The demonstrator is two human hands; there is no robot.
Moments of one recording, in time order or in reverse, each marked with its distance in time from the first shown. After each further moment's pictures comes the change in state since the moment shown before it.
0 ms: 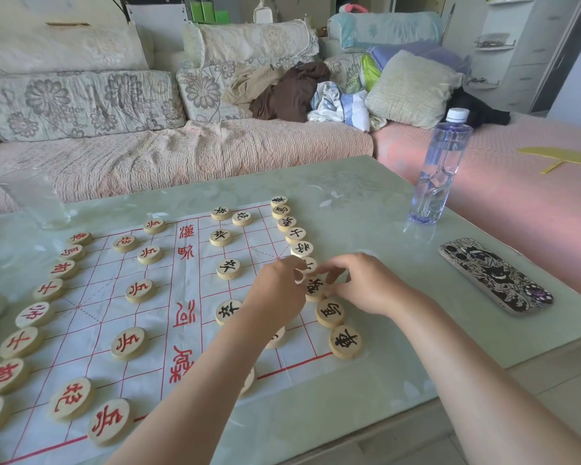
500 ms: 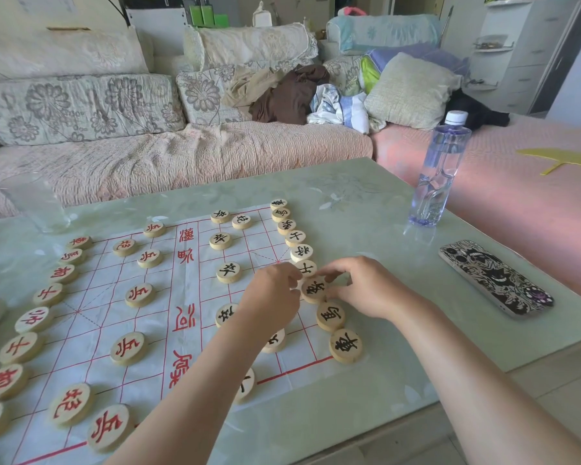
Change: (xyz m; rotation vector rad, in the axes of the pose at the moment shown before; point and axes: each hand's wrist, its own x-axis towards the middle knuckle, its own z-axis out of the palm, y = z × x) left_hand 0.001 -0.009 -0.003 0.036 -0.031 0.012; right_hand 0.000 0.002 0.000 0.033 0.007 0.002
